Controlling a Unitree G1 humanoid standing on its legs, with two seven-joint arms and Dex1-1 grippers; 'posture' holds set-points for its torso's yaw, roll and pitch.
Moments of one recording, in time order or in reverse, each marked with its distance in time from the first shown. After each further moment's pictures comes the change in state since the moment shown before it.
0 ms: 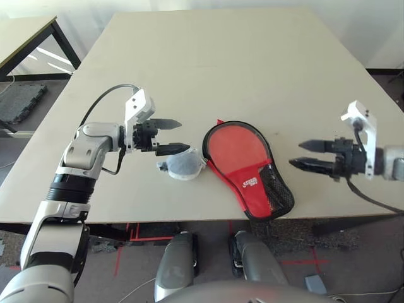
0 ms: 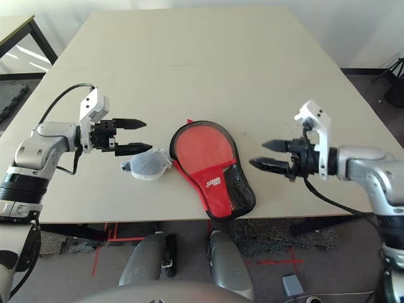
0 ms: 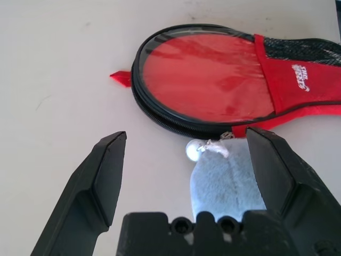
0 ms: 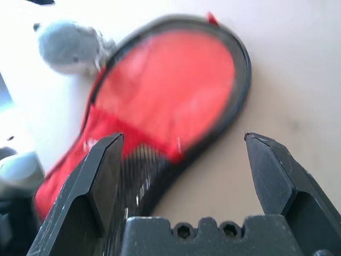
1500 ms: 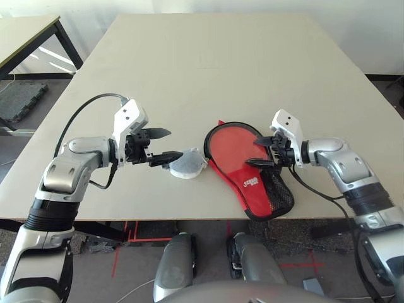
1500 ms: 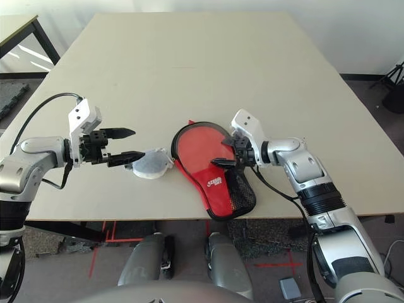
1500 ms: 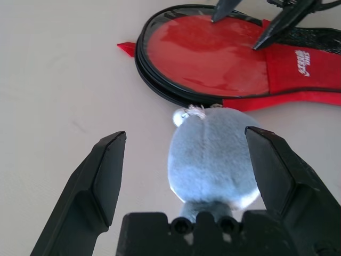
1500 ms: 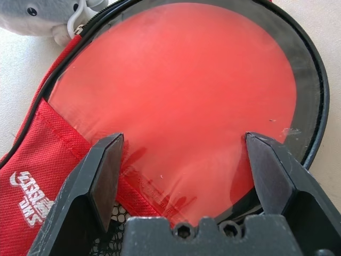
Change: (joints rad) left arm 0.213 0.070 0.070 -0.326 -0.061 0.196 0.153; right arm -0.158 0.233 0.267 0.335 -0.376 -0.266 0.022
